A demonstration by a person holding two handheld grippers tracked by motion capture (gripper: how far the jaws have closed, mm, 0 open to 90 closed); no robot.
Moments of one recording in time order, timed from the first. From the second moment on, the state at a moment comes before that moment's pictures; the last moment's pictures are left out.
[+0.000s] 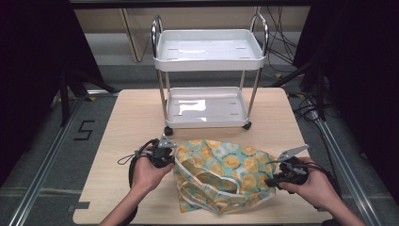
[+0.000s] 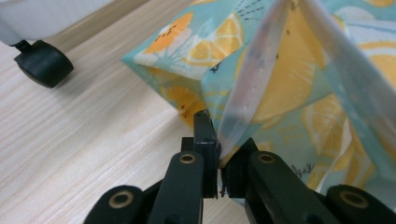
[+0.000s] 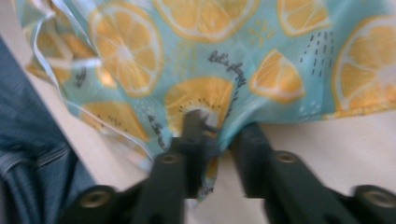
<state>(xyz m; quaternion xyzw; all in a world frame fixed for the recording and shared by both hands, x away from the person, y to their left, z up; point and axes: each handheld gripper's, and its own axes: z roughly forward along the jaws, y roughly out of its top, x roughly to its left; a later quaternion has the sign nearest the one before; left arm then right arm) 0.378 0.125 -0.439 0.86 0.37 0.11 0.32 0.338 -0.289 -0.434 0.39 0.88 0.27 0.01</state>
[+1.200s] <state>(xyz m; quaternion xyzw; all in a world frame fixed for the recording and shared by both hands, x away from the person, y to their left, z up) 0.383 0.117 -0.433 0.85 0.37 0.14 0.35 0.328 -0.232 -0.410 0.20 0.93 0.30 0.05</state>
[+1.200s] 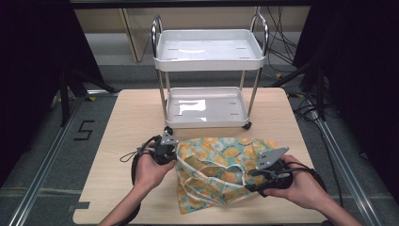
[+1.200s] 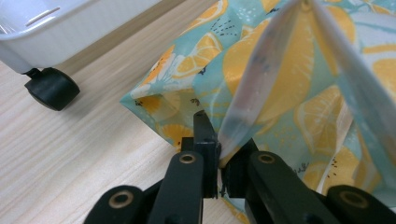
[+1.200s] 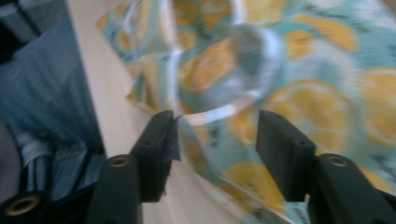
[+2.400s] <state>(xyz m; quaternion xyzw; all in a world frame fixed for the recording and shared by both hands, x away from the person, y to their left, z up) 0.381 0.116 -0.434 0.85 0.36 0.15 0.35 0.365 -0.240 -0.360 0.25 0.87 0.41 0.11</state>
